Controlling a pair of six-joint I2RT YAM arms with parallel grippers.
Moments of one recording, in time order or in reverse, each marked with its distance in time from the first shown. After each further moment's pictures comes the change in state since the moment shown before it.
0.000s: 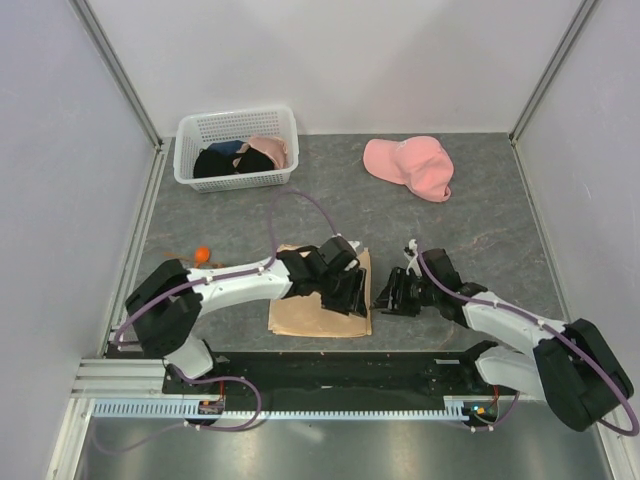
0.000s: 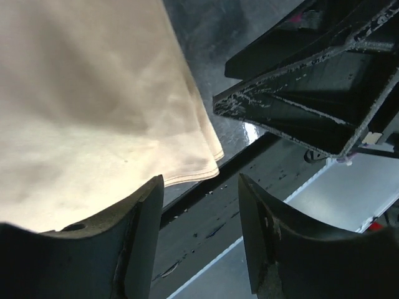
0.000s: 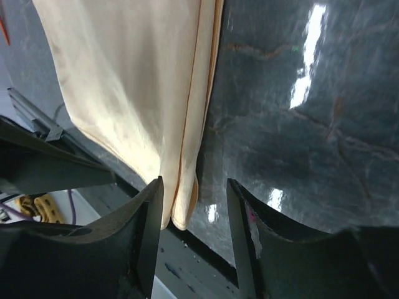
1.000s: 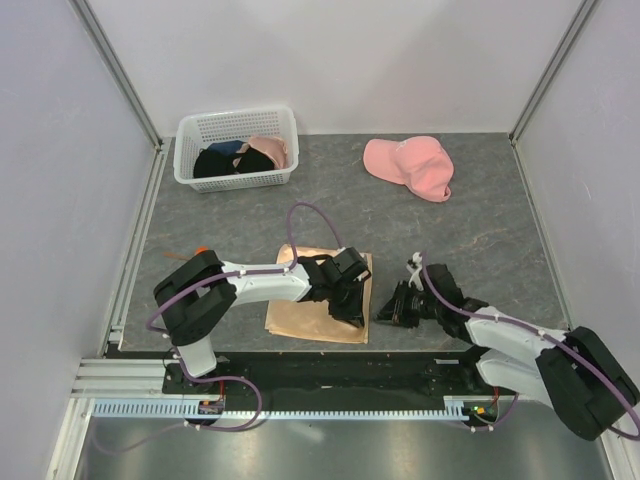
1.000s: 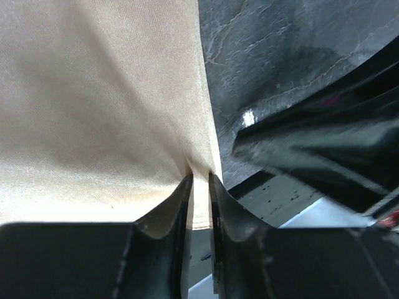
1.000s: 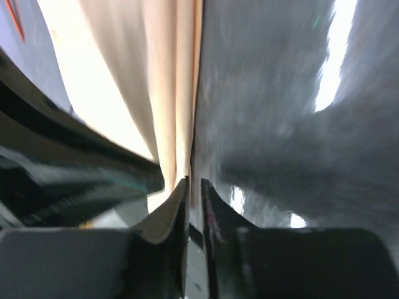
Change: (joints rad) left arm -0.055 0.174 0.018 0.048 0.003 -0.113; right arm 0.087 -0.055 -0.203 0.221 -0.034 0.201
